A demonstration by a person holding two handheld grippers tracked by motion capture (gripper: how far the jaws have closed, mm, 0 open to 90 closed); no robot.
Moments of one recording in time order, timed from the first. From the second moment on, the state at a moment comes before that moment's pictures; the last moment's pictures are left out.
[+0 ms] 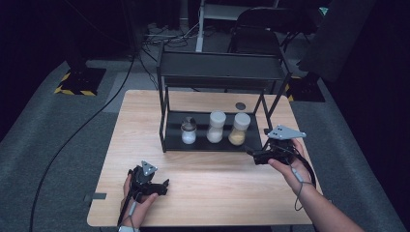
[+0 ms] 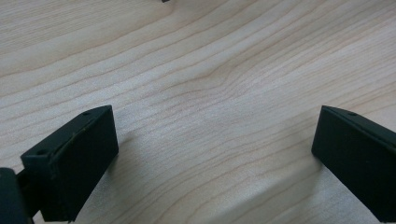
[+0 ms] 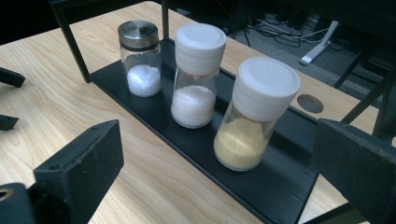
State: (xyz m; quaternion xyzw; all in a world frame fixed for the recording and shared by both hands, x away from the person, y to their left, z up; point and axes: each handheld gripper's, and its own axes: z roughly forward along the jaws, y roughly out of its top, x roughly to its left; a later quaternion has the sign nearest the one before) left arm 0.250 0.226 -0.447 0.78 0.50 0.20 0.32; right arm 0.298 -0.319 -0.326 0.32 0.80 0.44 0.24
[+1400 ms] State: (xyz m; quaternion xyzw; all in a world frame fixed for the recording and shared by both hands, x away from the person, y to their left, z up) left arm 0.250 0.226 -0.447 0.78 0.50 0.20 0.32; right arm 0.297 -0.329 -0.422 0.34 0.83 0.37 0.23
